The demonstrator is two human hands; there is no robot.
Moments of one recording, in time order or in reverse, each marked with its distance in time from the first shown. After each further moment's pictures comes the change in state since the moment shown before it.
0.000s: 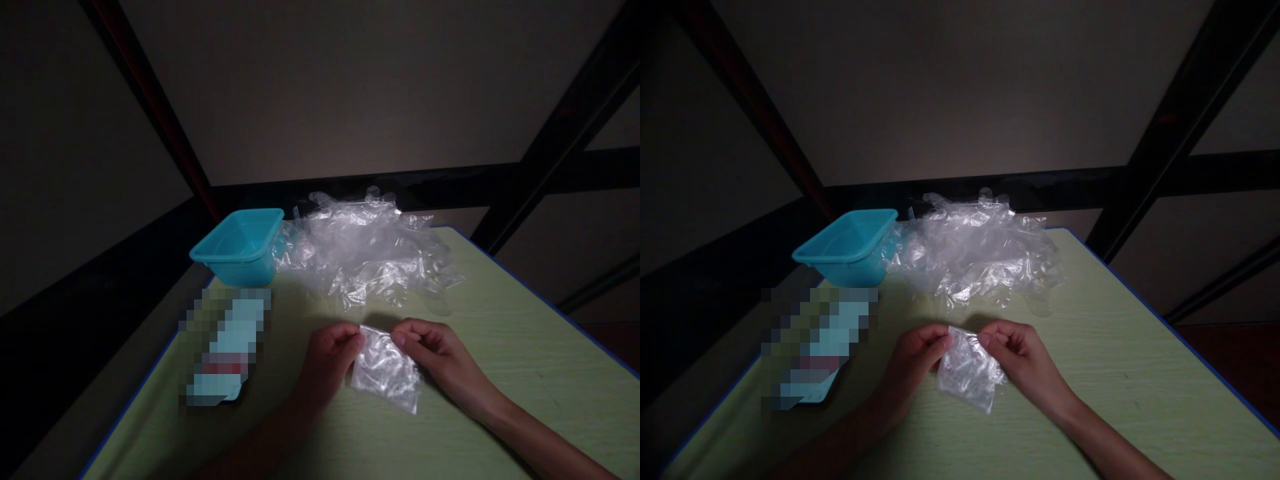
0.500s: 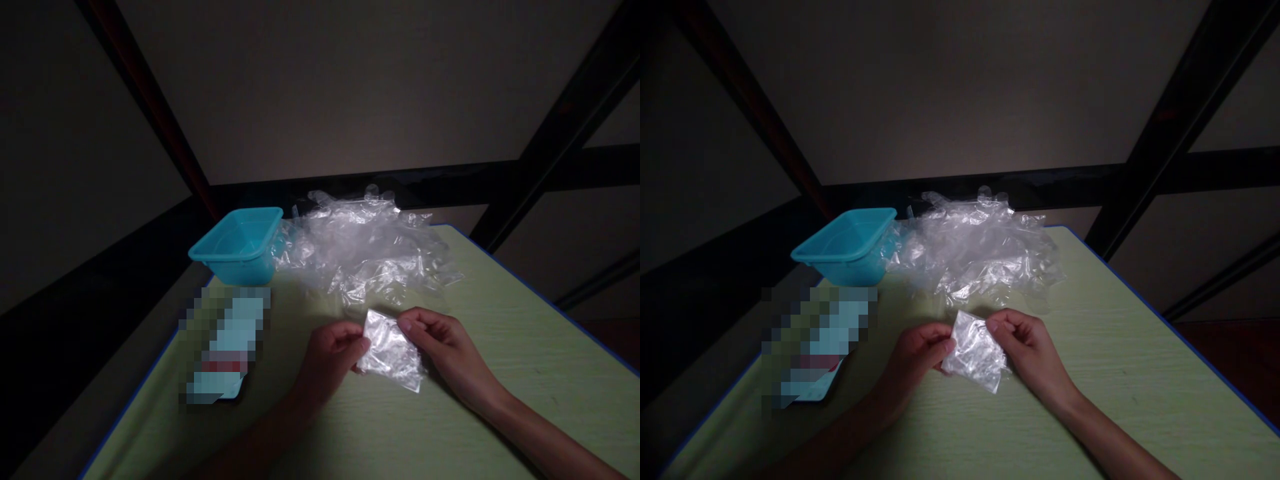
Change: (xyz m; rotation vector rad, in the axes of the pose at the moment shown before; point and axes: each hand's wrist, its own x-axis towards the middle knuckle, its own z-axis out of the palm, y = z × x) left_hand 0.001 0.002 -0.001 -0.020 -0.038 -0.095; right_hand 0.000 -0.005 -0.002 -0.004 0.198 -0.046
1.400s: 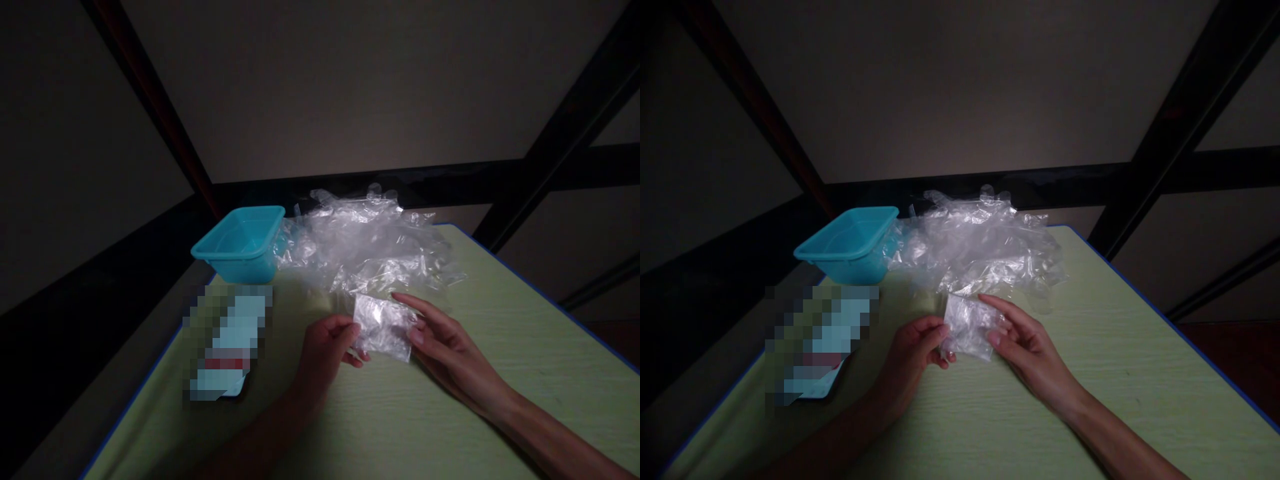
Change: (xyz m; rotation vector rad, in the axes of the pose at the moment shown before) left_hand 0.003 -0.002 0.000 -0.114 0.117 0.030; right_hand -0.004 0.008 -0.004 0.349 -0.238 -0.087
